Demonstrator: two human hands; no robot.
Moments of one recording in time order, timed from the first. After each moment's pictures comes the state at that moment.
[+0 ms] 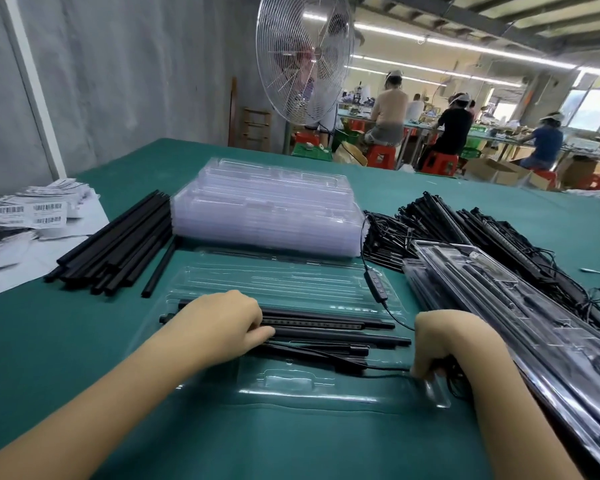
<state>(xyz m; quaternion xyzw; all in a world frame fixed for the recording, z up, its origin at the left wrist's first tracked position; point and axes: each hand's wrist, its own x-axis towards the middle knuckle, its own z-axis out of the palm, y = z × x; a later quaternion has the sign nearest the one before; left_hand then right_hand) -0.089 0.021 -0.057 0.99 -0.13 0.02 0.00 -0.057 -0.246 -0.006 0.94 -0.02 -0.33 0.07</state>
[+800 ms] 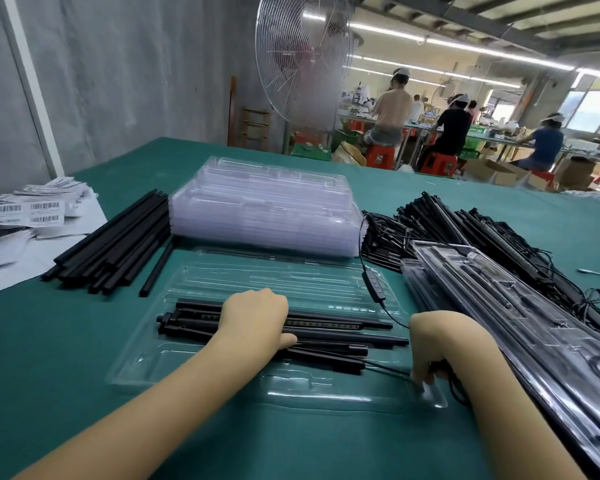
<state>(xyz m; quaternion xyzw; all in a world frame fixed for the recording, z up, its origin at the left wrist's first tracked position) -0.080 -0.029 -0.055 1.00 -0.05 0.02 -0.08 -0.059 -0.243 -0.011 0.95 -0.03 -0.30 0.10</state>
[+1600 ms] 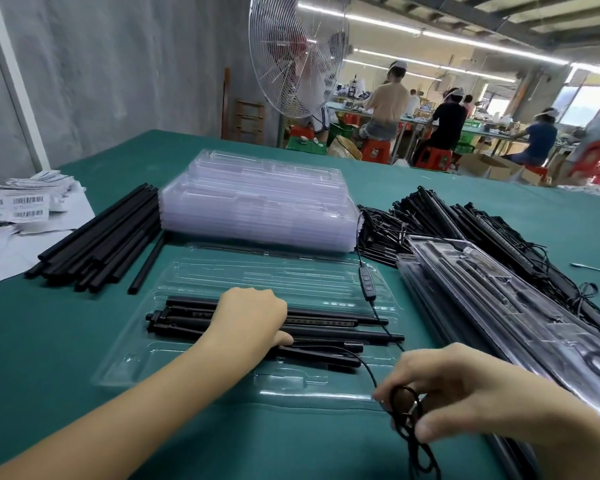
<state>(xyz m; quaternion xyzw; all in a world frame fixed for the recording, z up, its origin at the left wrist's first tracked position) -0.079 -0.027 -0.058 0.98 -0.11 0.06 -0.12 -0.126 -0.282 -0.002 0.80 0.29 -0.30 -0.42</state>
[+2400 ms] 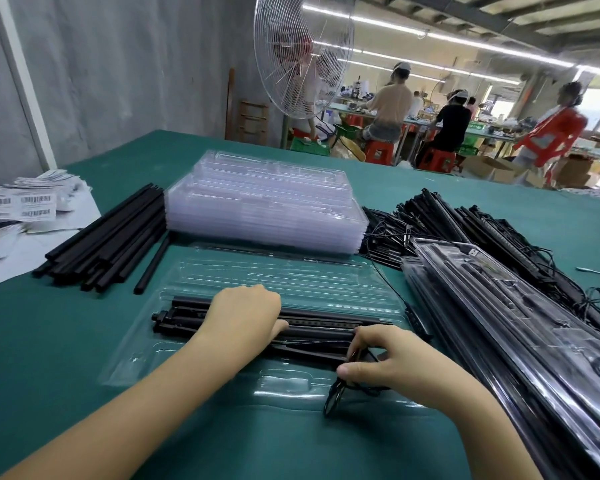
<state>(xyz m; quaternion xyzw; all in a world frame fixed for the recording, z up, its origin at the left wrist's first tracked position) -0.083 -0.017 -0.054 0.99 -0.07 0.06 -0.06 -0.102 -0.228 -0.038 0.94 0.14 -0.15 -0.28</state>
